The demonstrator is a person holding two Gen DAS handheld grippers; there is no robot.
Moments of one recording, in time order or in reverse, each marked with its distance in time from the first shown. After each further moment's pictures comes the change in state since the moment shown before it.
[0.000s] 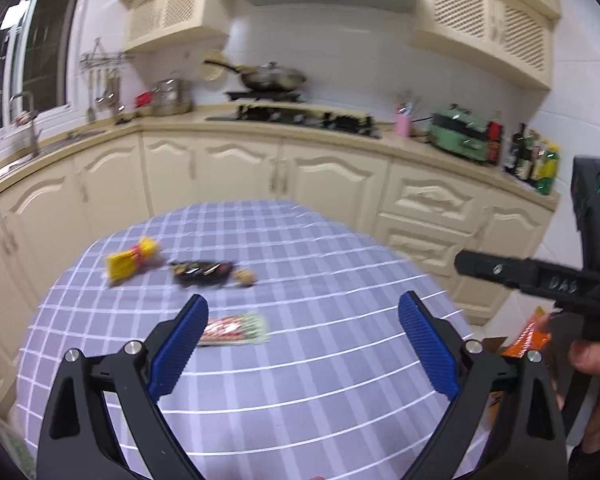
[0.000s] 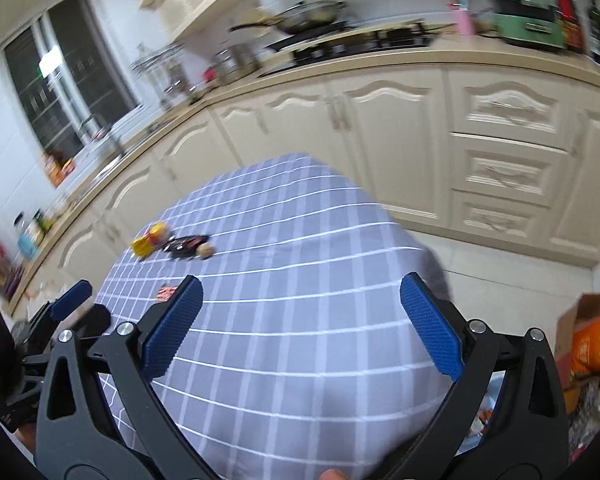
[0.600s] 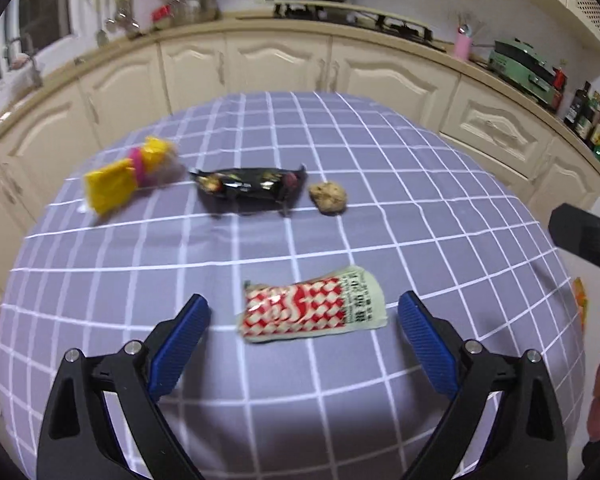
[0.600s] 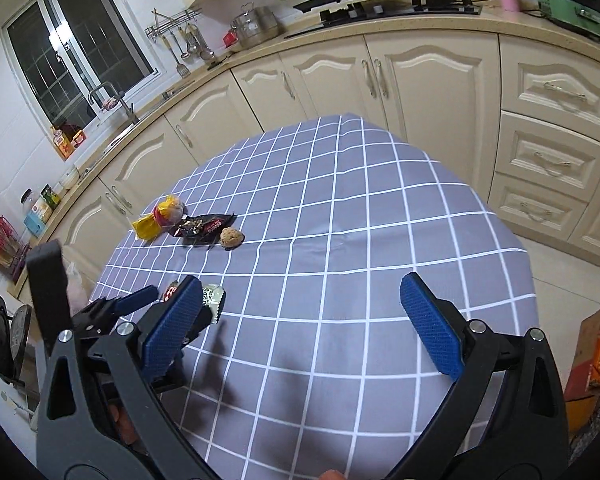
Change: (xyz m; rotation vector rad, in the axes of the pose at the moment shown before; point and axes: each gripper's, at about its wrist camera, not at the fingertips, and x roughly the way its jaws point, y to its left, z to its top) left arm 0.124 0.056 -0.021 -0.037 0.349 0.053; right arm 0.081 0.026 0.002 -0.008 0.107 0.060
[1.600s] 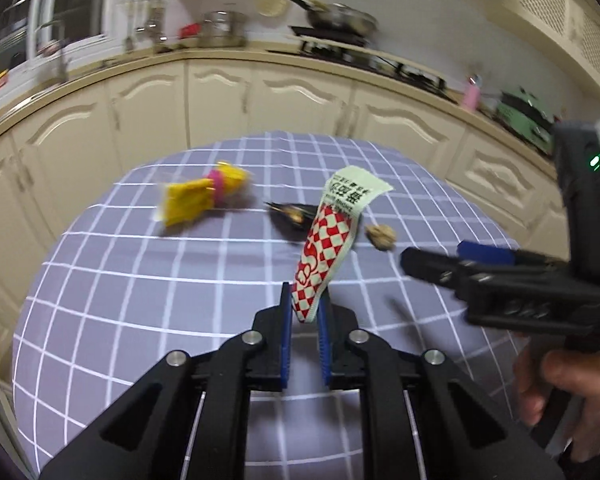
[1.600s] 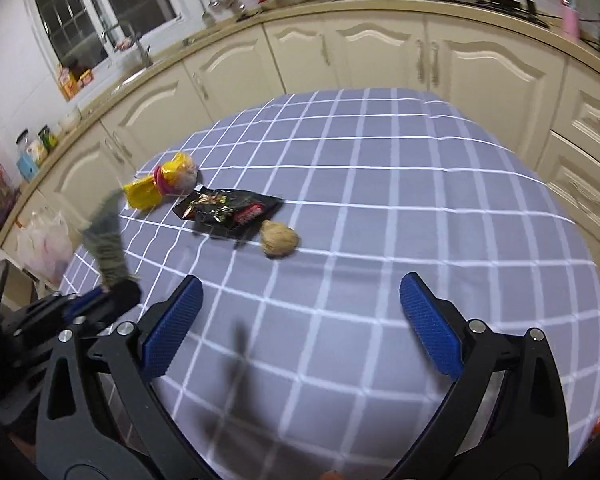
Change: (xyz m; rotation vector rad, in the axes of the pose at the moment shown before) left arm -0.047 0.069 -0.013 -0.131 -0.172 0.012; right arm 0.100 0.073 0.011 -0.186 0.120 -0.018
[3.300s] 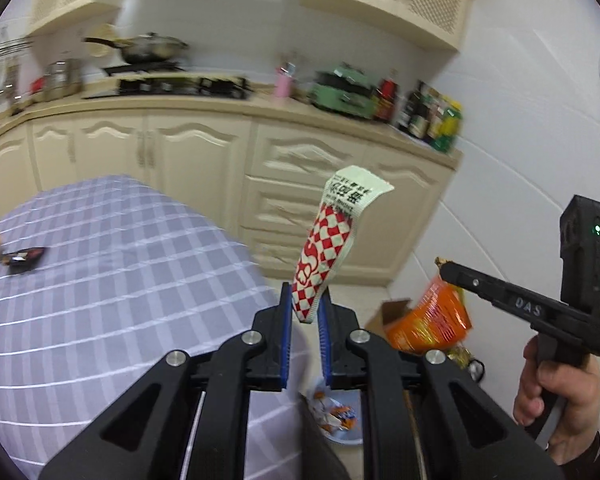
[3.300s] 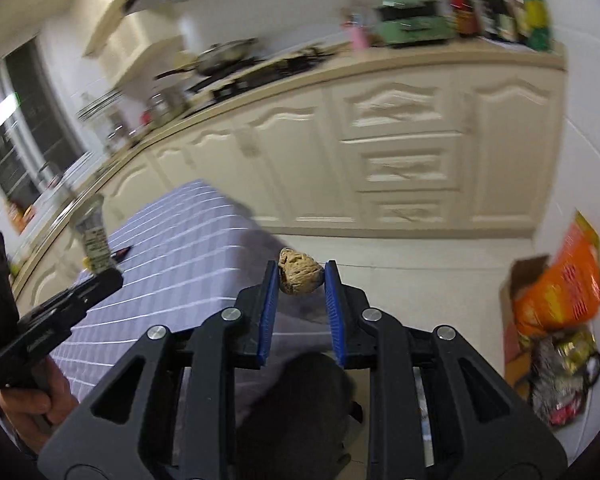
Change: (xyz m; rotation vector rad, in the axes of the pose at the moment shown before) left arm -0.077 -0.294 -0.063 0.305 -0.016 -0.461; right arm -0.315 -0.232 -0.204 0.452 -0.342 -0.265
